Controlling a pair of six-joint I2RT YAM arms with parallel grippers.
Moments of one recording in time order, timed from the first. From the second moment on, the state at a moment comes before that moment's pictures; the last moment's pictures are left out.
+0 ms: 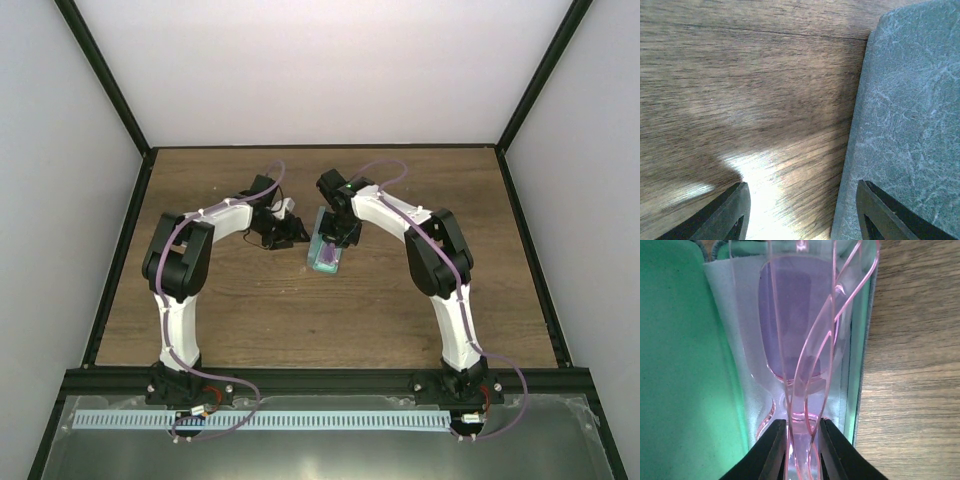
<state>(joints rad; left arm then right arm) -0.36 2.04 1.35 -0.51 0.54 -0.44 0.61 2.16 1.73 -0.93 -0.12 0.84</state>
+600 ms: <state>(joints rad) -0.36 2.04 1.34 -0.50 0.54 -0.44 0.61 2.16 1.73 -0.92 -0.12 0.83</state>
